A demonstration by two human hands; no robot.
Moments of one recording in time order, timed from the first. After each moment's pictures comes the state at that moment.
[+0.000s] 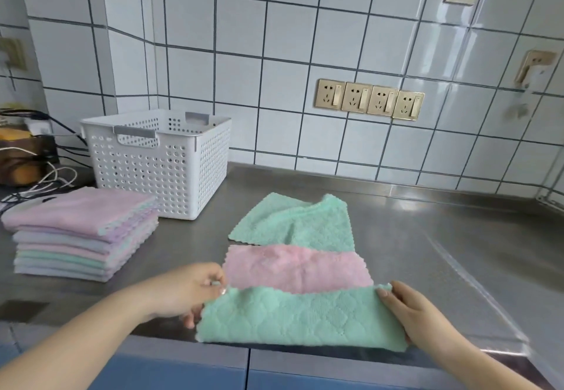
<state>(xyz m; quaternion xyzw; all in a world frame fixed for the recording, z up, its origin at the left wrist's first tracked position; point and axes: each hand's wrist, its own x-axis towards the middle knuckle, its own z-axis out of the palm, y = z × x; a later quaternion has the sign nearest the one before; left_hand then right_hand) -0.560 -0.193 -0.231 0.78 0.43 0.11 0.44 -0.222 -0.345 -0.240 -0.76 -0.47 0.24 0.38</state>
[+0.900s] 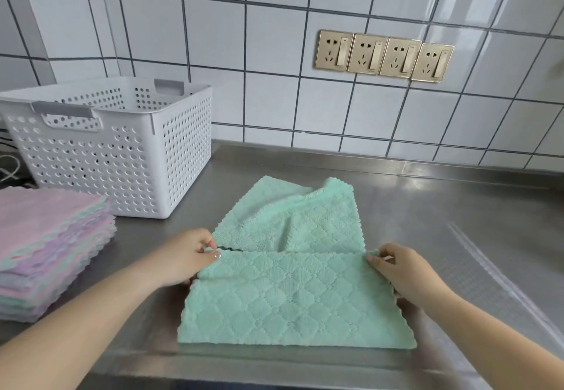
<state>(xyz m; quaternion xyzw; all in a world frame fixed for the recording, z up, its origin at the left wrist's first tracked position) -0.505 -0.098 -0.233 0.78 0.51 0.16 0.32 -0.185 -0.235 -0.227 -0.81 -0.46 0.22 0.29</state>
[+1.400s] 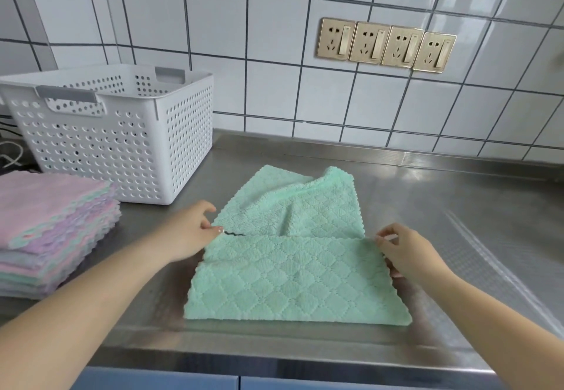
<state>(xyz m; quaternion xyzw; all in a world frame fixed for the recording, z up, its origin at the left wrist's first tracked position) -0.504 -0.098 -0.222 0.79 0.54 0.17 0.23 -0.180 -0.233 -0.228 -0.83 -0.44 0.19 0.29</state>
